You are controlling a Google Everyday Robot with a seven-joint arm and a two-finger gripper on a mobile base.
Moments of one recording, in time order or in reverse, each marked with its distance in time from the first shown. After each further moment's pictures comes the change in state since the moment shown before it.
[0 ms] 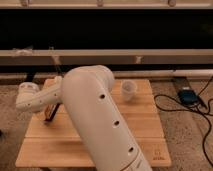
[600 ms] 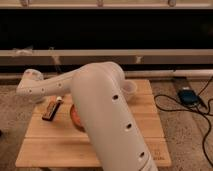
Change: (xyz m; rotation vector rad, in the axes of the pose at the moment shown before) arm 0.017 -0.025 -0.047 -0.063 -0.051 -0.035
